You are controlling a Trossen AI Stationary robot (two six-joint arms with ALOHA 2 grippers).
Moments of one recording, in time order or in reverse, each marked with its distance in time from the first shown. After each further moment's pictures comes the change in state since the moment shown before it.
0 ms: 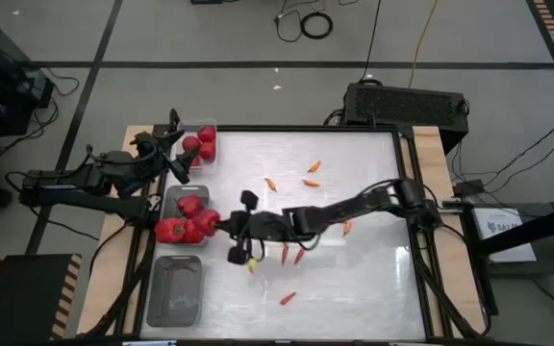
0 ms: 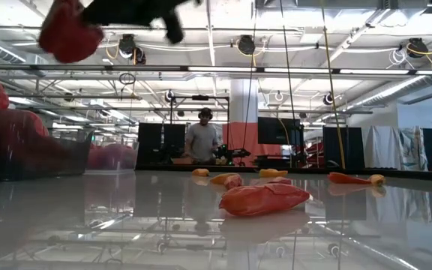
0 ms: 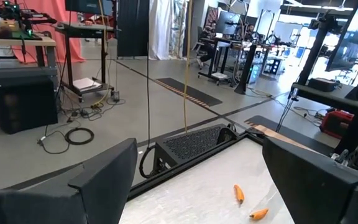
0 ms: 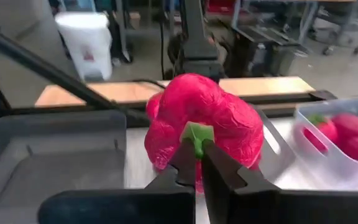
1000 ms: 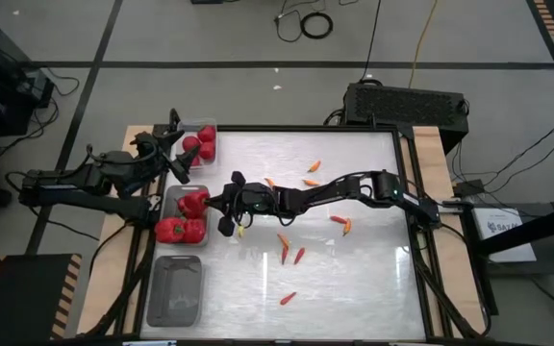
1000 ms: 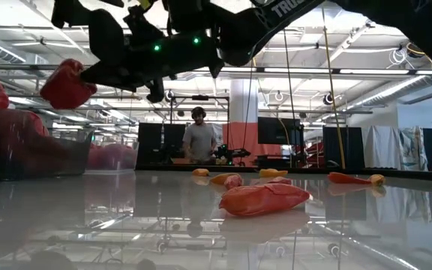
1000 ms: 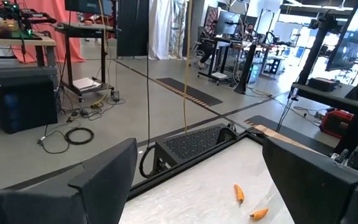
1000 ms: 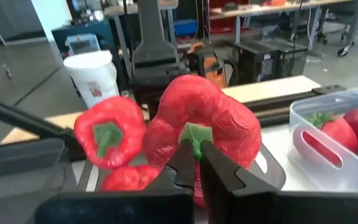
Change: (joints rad) left arm 0.000 0.000 0.000 -0.002 0.000 0.000; right arm -0.195 0.205 0.000 0.350 -0.233 0.063
